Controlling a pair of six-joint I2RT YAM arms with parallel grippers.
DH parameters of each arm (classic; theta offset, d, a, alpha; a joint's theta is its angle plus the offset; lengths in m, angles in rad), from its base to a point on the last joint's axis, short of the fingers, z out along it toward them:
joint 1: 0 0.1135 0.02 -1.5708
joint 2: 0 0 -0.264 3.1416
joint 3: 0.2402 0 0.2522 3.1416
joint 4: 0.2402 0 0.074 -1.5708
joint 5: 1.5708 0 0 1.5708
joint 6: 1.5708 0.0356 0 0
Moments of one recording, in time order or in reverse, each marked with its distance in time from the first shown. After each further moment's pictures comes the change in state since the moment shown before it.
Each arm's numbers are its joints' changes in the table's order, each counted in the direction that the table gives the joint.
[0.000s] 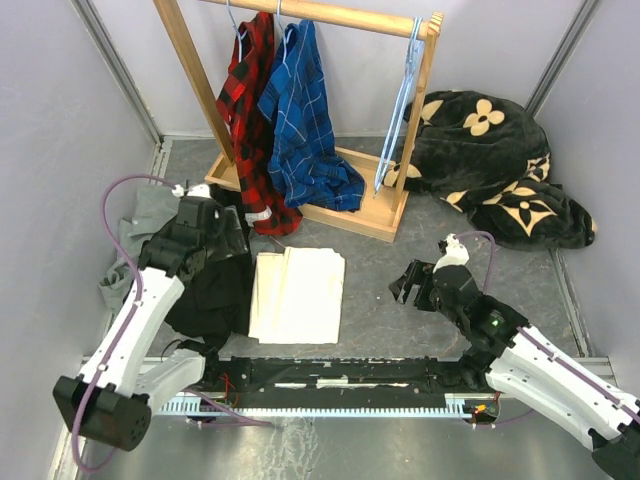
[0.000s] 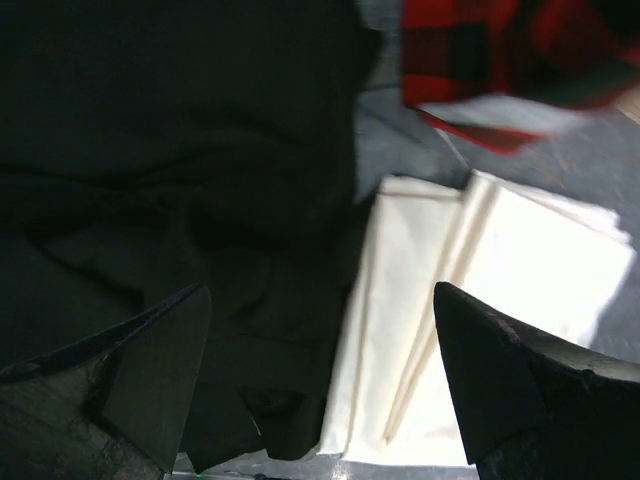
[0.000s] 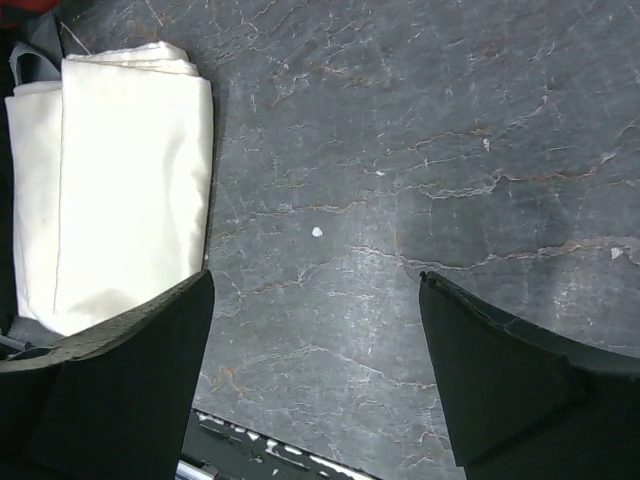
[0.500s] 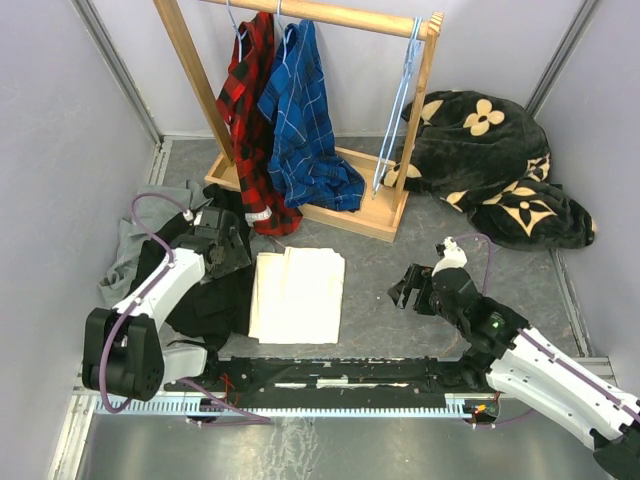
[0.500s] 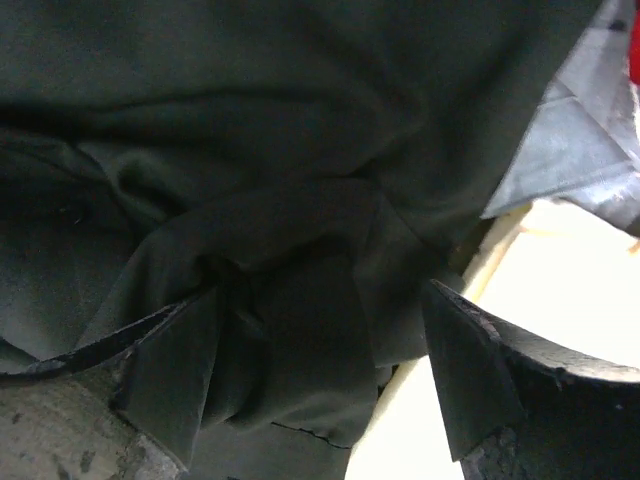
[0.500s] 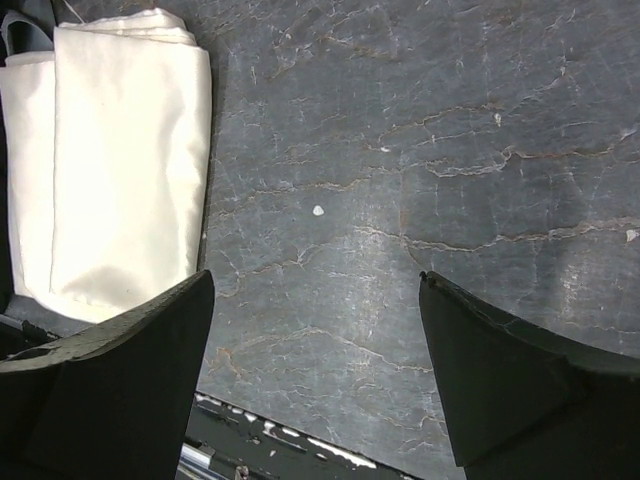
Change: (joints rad) left arm 0.130 0.293 -0.191 -0.171 0.016 -0.128; right arm 0.042 -0.015 -0.009 0.028 -0.012 0.016
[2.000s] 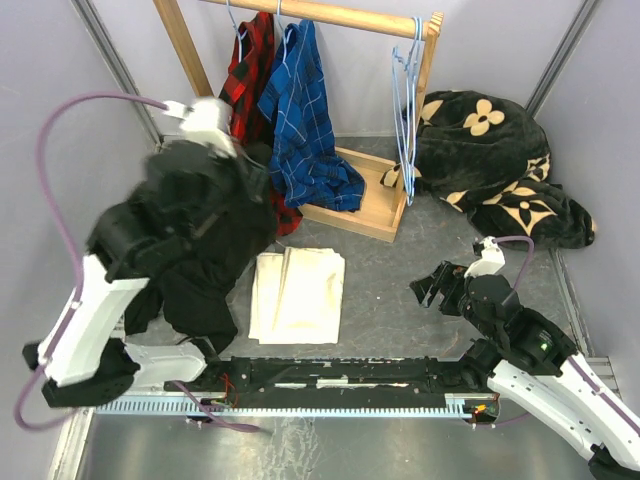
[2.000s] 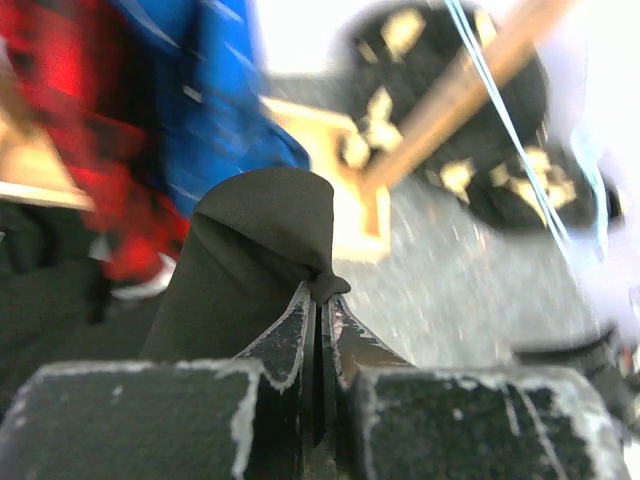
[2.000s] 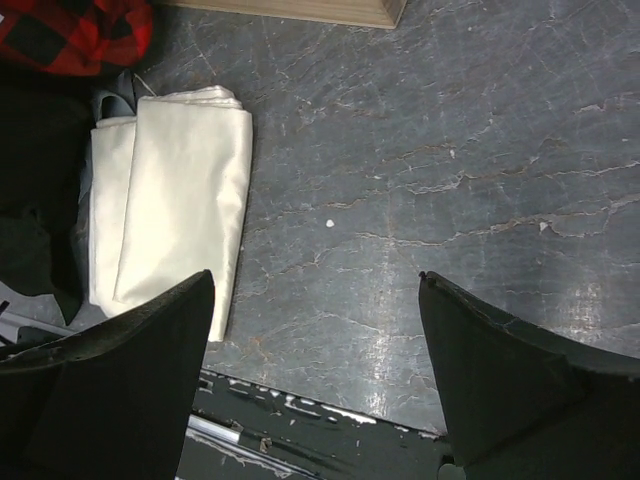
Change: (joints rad) left arm -0.496 -0.062 1.125 0.329 -0.125 0.121; right arm 0.000 -0.224 0.199 0.303 0.079 -0.007
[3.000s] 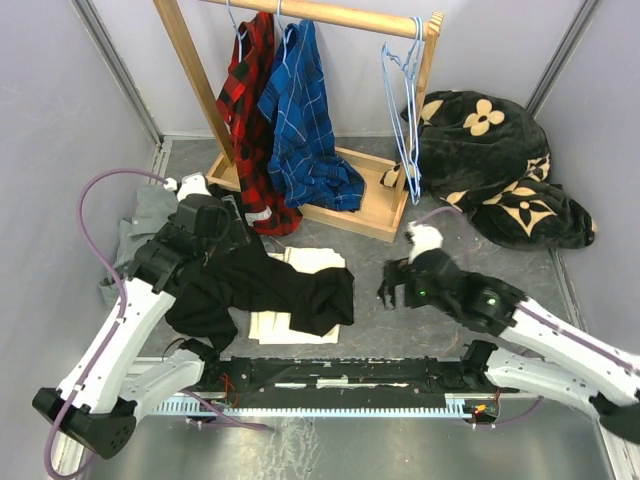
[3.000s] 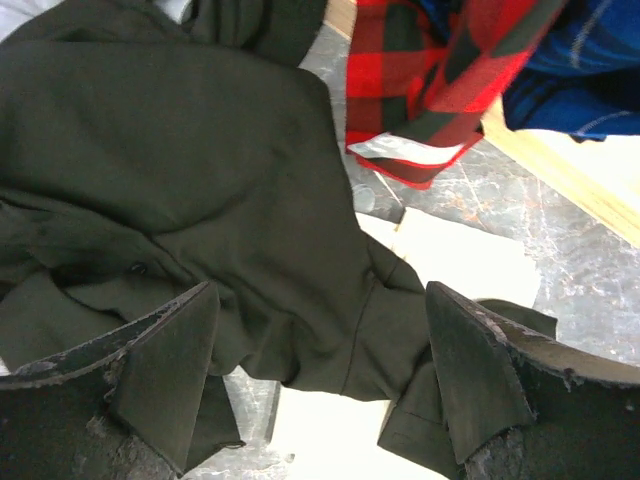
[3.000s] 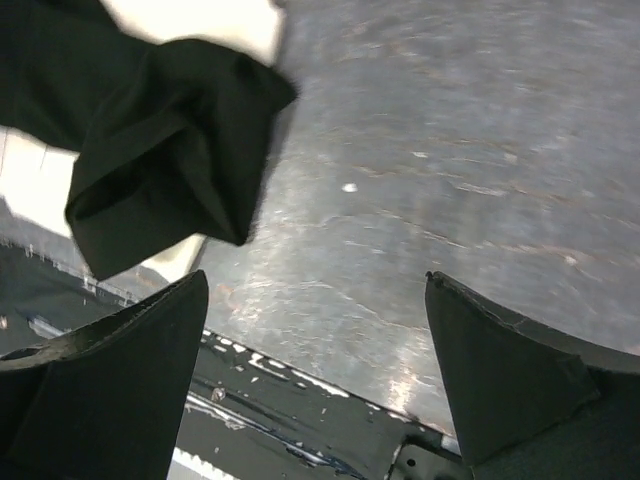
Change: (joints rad) left arm 0.229 -0.259 -0.796 -0.106 -0.063 -0.120; right arm 0.132 0.411 0.168 -0.019 -0.018 -0.184
